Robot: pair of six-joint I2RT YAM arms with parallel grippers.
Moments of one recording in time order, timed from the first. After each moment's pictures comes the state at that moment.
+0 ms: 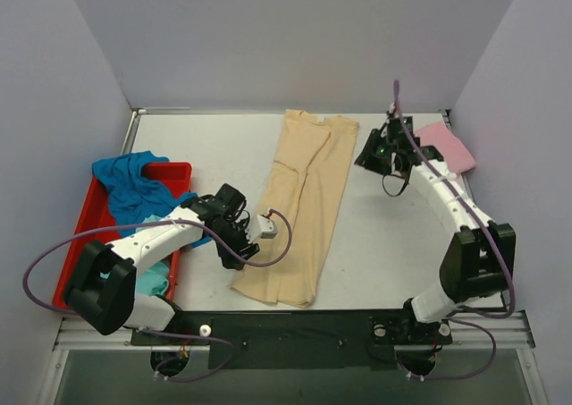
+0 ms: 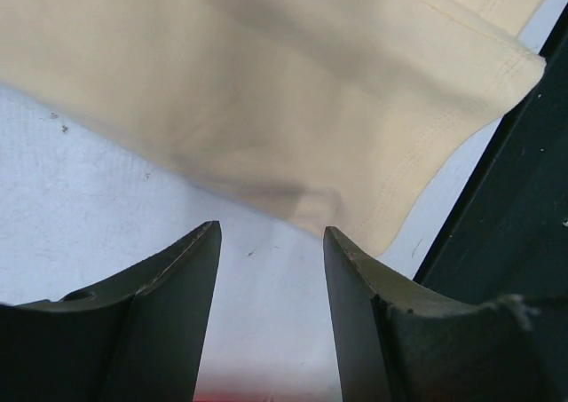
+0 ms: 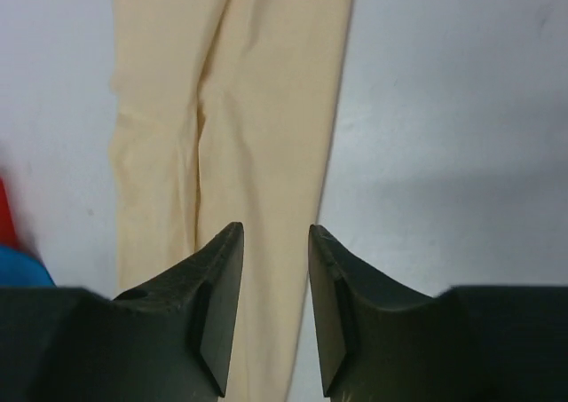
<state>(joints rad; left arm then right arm) -0.60 1.40 0.86 -0.80 0.36 0.60 0.13 1.64 1.35 -0.45 -0.07 0.52</state>
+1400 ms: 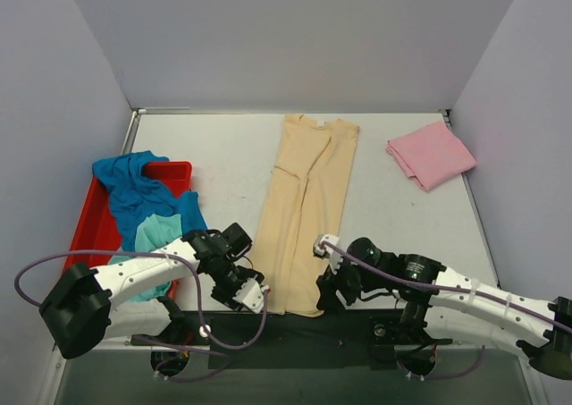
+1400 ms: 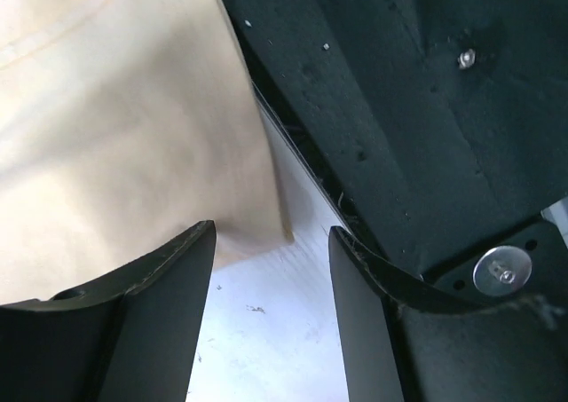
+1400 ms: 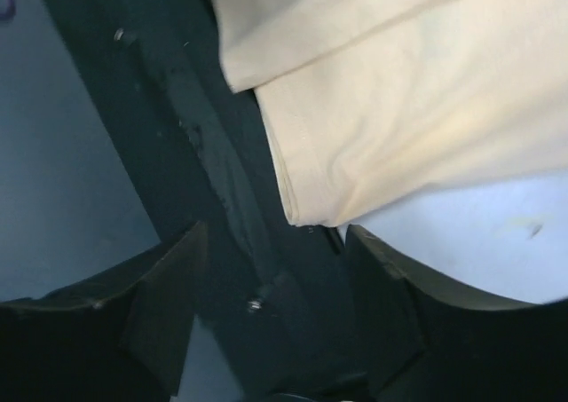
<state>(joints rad) -0.86 1.19 0.65 -0.86 0.55 1.24 1.07 0.81 0.53 -0.54 -0.21 0.34</state>
